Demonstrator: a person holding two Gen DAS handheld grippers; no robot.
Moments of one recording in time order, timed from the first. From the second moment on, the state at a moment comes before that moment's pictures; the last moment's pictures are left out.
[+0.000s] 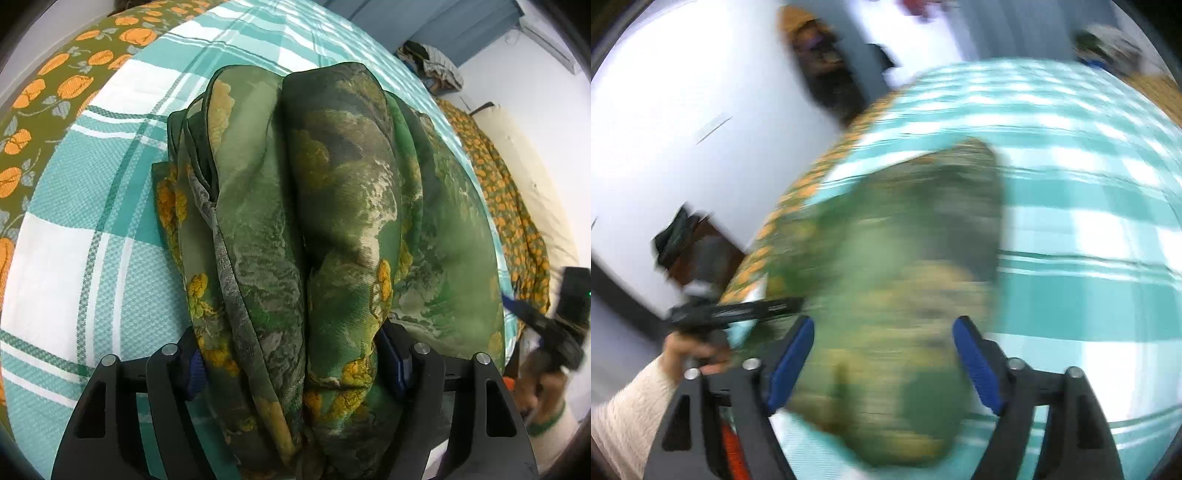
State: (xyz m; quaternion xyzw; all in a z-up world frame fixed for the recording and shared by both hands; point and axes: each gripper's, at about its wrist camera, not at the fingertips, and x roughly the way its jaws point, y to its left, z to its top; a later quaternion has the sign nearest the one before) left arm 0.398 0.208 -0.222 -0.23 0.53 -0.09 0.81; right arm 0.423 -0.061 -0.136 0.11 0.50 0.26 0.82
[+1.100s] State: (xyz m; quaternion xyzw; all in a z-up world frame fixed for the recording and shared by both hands) left arm 0.493 0.215 -0.136 -0.25 0.48 -0.10 0.84; right arm 0.535 -0.044 -0.128 0.18 0.45 0.40 0.78
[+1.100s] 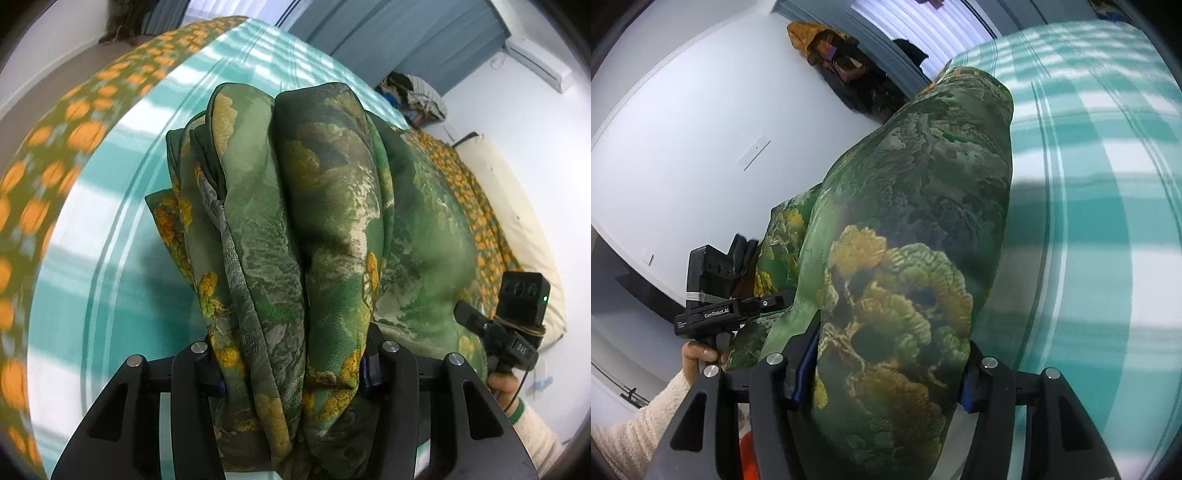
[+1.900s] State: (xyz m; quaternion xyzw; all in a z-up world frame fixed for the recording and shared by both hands) left arm 0.436 0.167 -0.096 -0.07 0.37 0.03 0.93; right arm 0.566 -0.097 -0.130 0.14 0.43 0.28 0.85
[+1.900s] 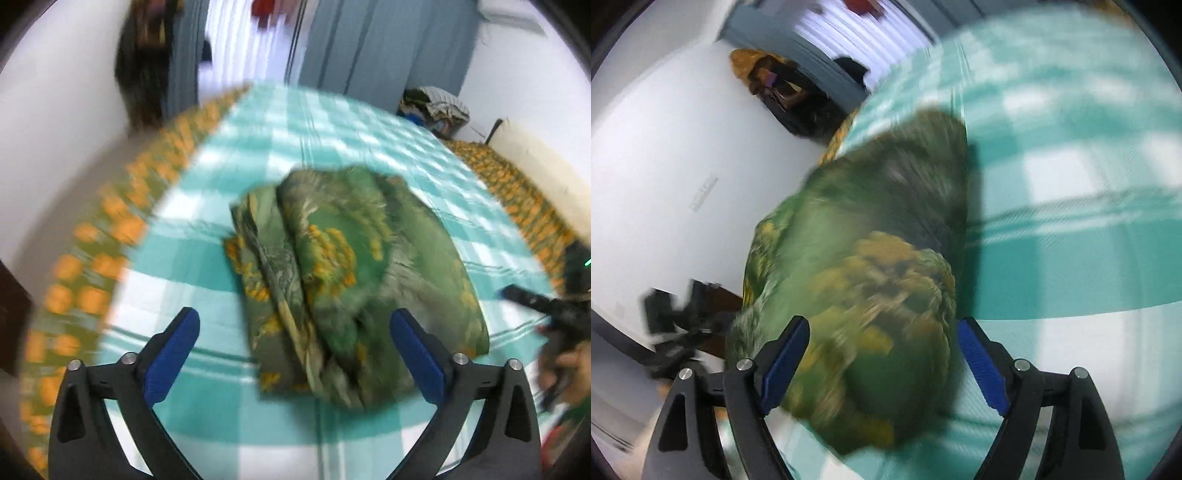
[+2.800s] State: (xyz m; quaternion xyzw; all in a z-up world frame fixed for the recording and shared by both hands) left arm 0.259 0.003 -0.029 -0.02 0.33 0.10 0.94; right arm 0.296 -0.110 -0.014 -0.10 0.35 0.09 0.93
